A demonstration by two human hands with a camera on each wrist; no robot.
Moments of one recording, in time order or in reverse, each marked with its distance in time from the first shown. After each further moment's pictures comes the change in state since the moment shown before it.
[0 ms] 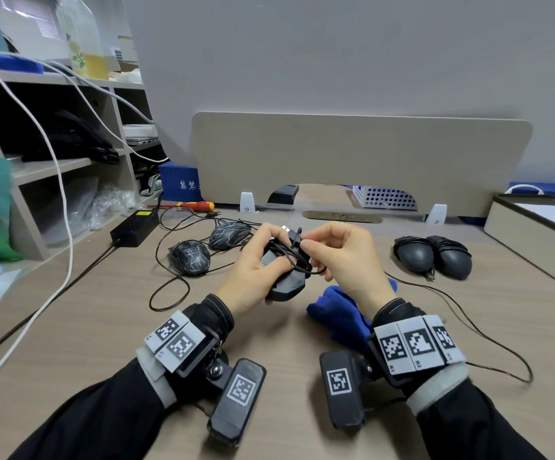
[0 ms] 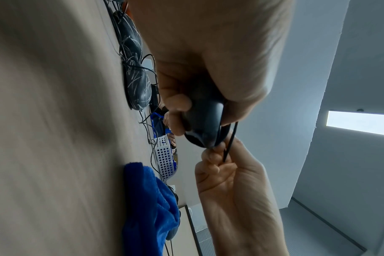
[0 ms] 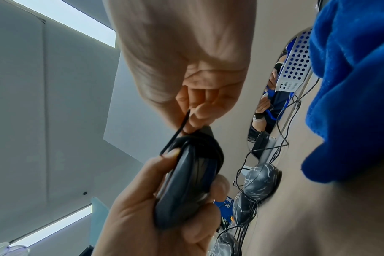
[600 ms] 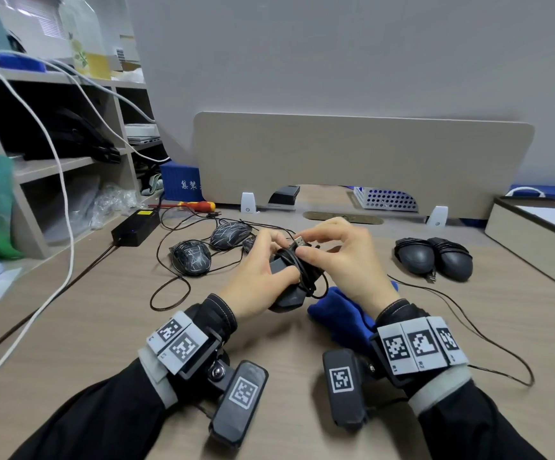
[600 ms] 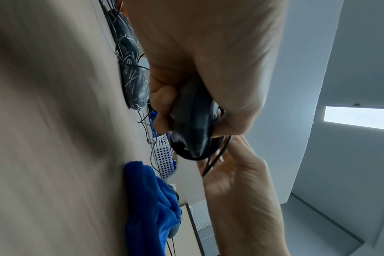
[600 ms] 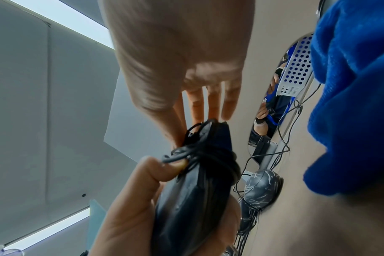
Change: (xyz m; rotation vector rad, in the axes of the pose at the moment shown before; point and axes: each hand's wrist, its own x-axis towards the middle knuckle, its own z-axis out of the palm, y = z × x) left_hand -0.002 0.002 0.006 0.096 -0.018 -0.144; right_hand 0.002 0.002 -0.003 -0.158 -0.044 -0.202
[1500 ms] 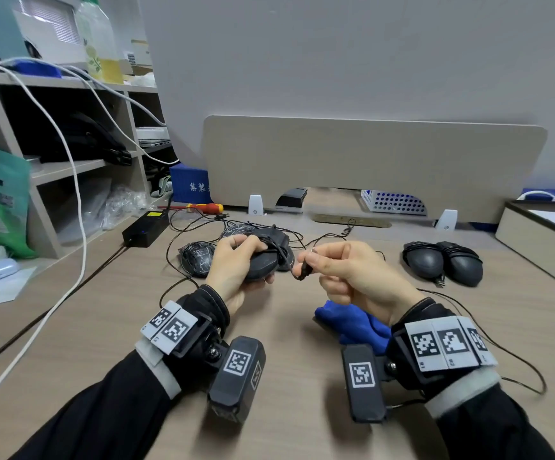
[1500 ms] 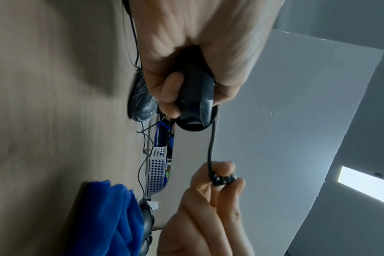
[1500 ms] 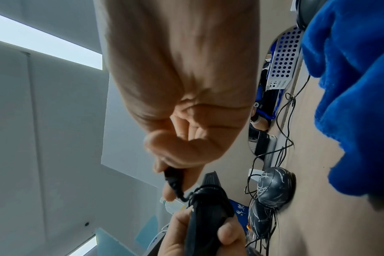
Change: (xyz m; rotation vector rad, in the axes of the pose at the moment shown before) left_hand 0.012 0.008 -0.027 -0.492 0.328 -0.436; right_hand -0.006 -0.008 -0.007 0.523 -0.405 0.412
